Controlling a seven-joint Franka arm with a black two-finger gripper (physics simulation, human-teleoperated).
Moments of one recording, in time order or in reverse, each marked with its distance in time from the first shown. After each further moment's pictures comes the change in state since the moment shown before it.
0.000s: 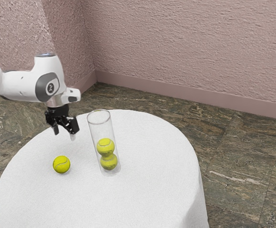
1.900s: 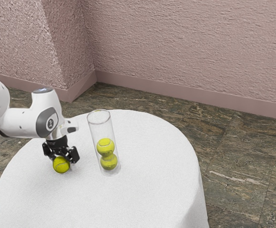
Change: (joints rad) arm -0.148 0.008 0.138 -0.299 -0.106 0.293 -0.072
